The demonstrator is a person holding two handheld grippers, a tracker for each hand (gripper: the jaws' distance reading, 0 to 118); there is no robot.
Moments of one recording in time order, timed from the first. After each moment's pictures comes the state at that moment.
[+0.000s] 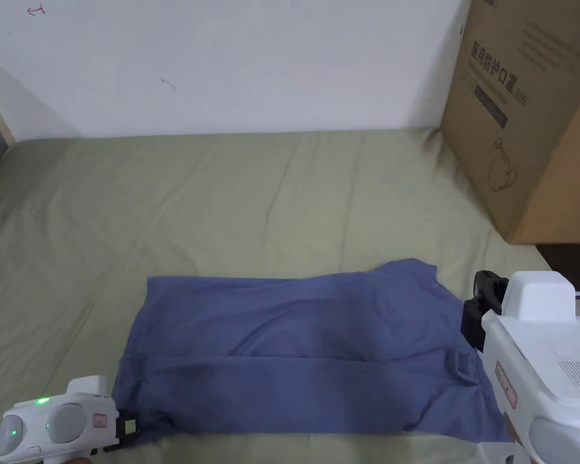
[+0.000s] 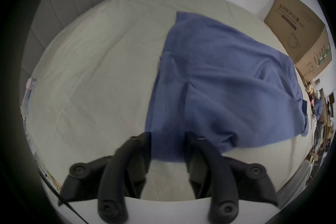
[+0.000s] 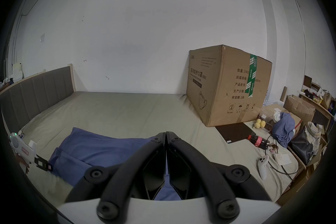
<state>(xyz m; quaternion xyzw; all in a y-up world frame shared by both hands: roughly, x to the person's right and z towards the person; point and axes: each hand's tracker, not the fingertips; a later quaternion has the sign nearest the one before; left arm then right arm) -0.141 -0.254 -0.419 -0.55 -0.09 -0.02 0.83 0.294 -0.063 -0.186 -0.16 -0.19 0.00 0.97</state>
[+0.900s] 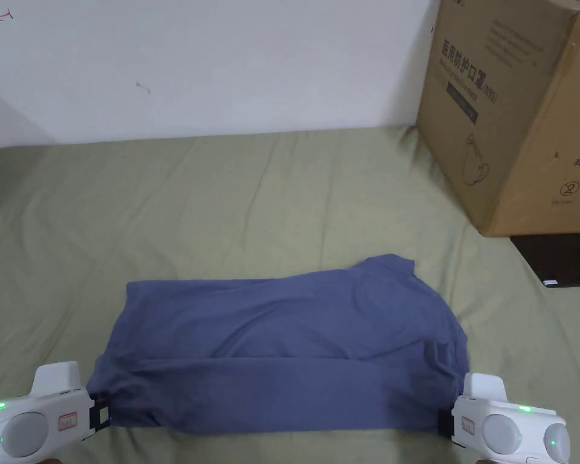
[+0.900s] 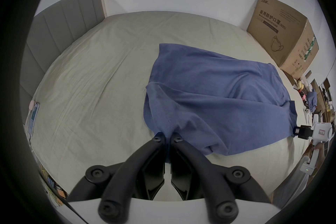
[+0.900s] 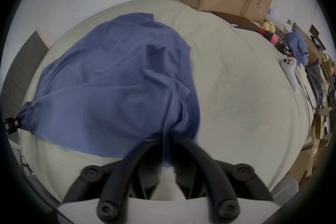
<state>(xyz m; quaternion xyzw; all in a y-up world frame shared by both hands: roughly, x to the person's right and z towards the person) -0.133 -0.196 -0.401 -0.47 -0.12 -0.03 0.88 0.372 -0.266 -0.198 -0.47 -0.18 -0.15 0.85</state>
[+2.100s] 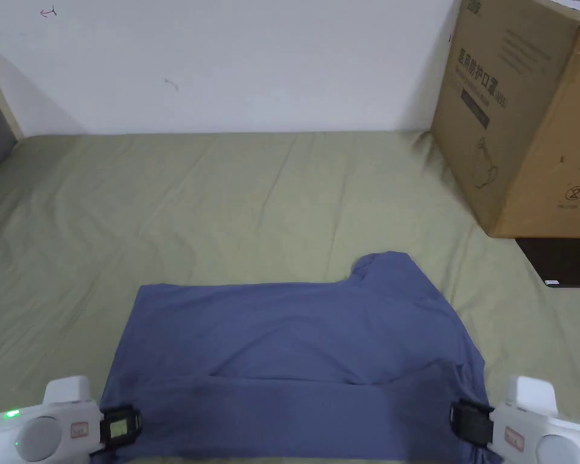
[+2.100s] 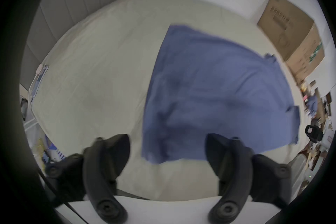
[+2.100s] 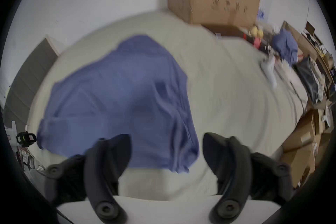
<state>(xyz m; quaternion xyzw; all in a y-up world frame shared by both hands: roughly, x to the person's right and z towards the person) -0.152 -0.189 -0.324 -0.48 -0.10 0.02 0.87 0.352 -0.179 -0.114 -0.40 -0.18 -0.14 0.89</state>
